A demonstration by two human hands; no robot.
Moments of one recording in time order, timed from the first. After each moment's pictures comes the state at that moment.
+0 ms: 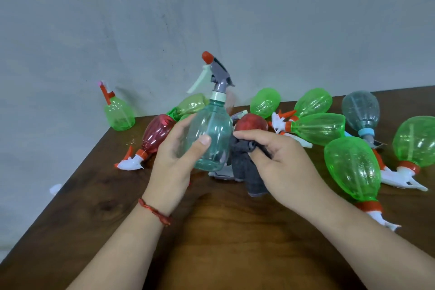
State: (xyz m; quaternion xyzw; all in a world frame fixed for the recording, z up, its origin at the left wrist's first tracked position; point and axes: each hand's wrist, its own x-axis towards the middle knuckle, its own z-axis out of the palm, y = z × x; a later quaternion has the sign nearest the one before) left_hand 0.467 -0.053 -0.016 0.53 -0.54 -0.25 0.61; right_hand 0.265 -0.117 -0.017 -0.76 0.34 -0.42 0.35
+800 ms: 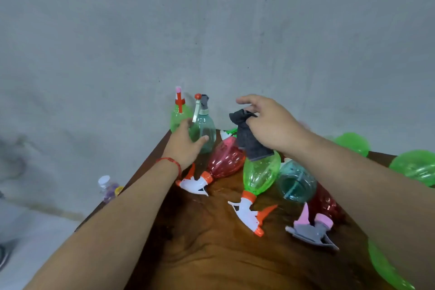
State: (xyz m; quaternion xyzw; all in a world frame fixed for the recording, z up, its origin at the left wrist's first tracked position) left_hand 0.716 -0.138 -0.036 0.78 -0.43 -0.08 0.45; right_hand 0.508 -0.229 0.067 -0.84 0.34 -0.26 0.33
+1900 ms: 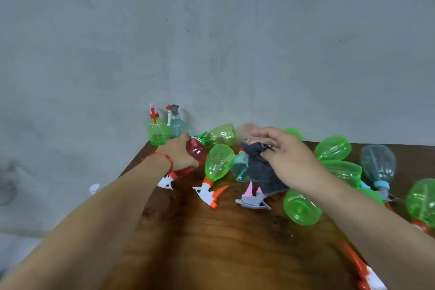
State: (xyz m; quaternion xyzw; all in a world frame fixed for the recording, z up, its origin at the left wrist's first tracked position) left_hand 0.612 -0.101 0.032 0.84 -0.51 -0.12 0.16; right_hand 0.310 -0.145 0.072 -0.77 0.35 -0.34 0.41
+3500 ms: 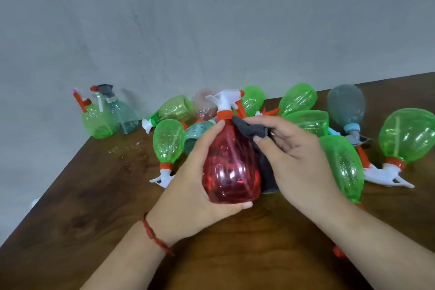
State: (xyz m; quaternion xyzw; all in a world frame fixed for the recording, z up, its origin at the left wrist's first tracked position) left_hand 0.414 -0.063 -0.023 0.53 -0.71 -0.18 0.42; right_hand 0.225 -0.139 -0.014 -0.65 0.26 -0.55 0.46
